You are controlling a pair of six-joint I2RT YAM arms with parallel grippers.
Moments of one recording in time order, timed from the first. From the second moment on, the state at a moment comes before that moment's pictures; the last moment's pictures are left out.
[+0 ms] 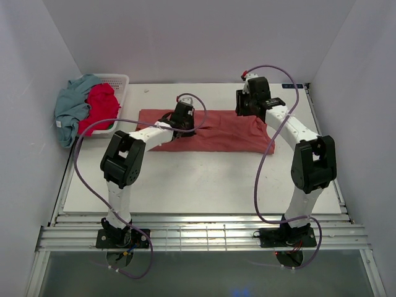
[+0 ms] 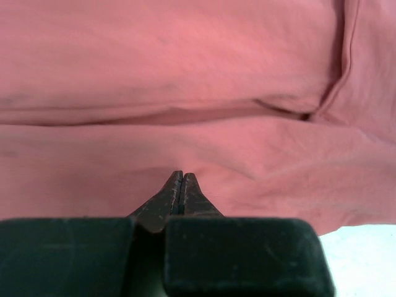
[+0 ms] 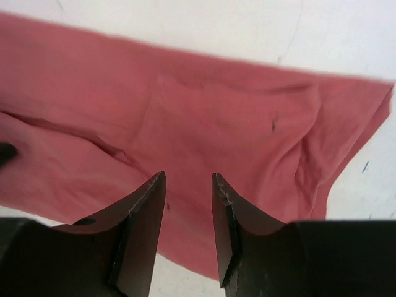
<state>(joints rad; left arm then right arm) -0.53 2.05 1.41 -0.15 -0.10 -0.46 0.32 1.83 1.55 -0.35 -0.03 0.11</state>
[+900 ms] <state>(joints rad) -0.32 1.85 1.20 -0.34 -0.25 -0.35 0.34 1.90 1.31 -0.50 0.17 0.20</state>
